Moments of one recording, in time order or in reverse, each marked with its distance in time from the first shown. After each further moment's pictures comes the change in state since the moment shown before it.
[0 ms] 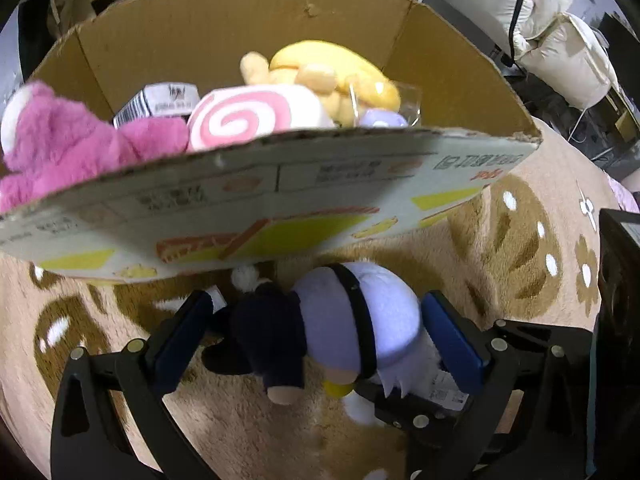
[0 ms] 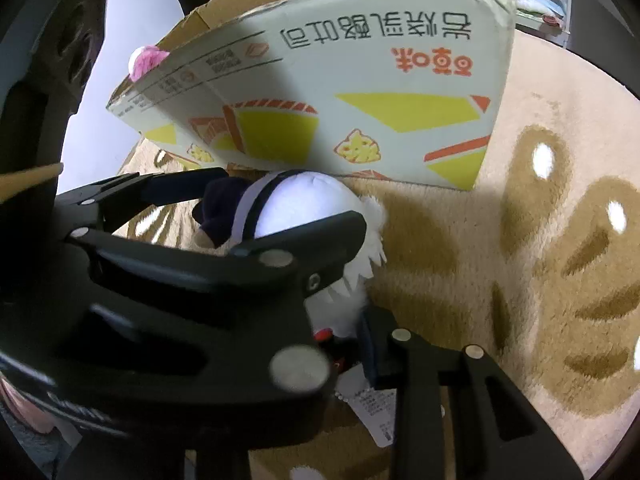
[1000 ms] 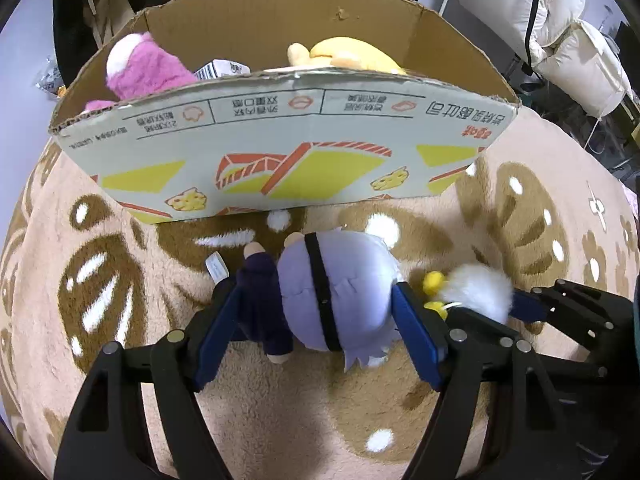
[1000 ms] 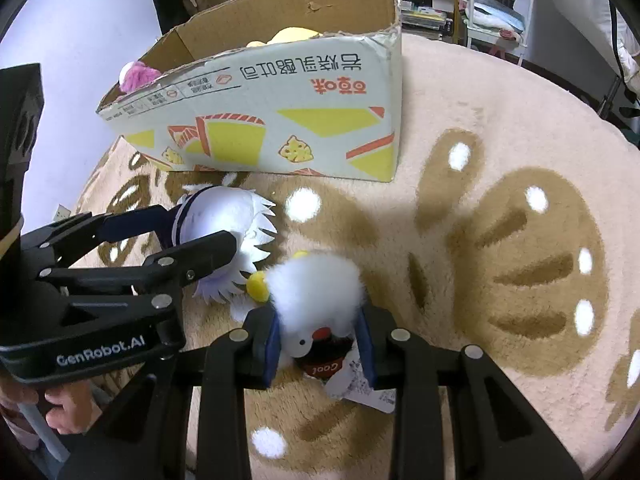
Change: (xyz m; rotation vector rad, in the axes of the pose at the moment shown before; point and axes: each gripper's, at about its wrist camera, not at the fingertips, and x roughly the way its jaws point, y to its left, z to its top) left arm -0.036 0.006 -0.044 -0.044 -0.030 0.096; right arm -0.045 -0.020 -0.015 0.012 -0.039 -0.153
